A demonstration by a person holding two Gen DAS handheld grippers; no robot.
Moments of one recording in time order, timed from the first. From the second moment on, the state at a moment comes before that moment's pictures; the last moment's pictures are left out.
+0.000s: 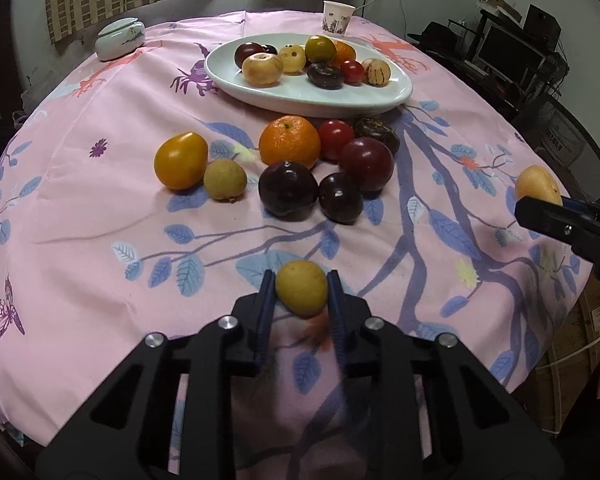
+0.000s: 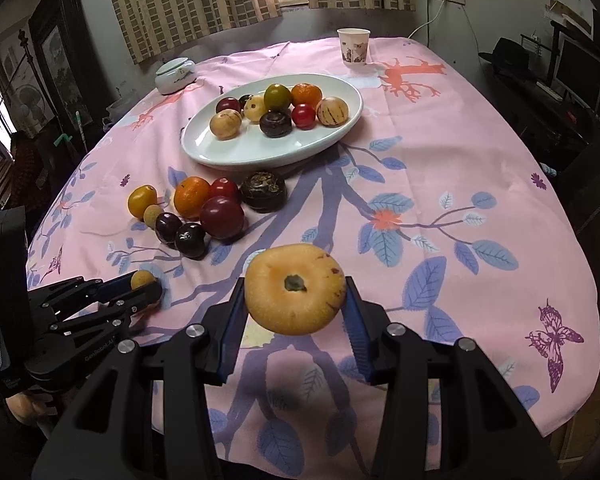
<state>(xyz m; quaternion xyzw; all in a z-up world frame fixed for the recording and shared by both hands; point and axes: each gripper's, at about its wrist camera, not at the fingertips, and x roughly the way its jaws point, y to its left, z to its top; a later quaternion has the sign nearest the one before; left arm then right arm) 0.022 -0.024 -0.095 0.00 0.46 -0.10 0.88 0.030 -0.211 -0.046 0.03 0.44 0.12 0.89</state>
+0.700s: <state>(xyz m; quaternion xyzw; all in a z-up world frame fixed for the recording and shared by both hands) 0.018 -0.013 -0.056 0.00 0.42 -0.10 0.90 0.028 -0.194 -0.049 0.03 0.45 0.14 0.88</state>
